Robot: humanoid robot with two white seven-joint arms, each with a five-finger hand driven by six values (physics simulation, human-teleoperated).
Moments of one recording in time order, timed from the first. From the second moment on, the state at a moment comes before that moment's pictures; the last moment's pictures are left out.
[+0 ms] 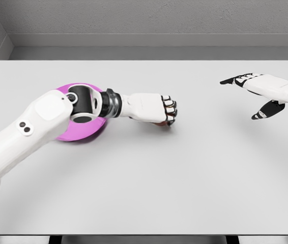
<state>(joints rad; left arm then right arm) -0.93 0.34 -1.04 -1.25 -0.88 -0.61 -0.31 -0.45 -0.94 0.41 -1.69 0.22 -0.15 0.57</state>
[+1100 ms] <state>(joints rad) -0.85 0.84 -0.92 -1.49 -0.81 -0.61 -0.32 -0.45 -0.94 0.41 -1.69 0.22 -0.15 0.57</state>
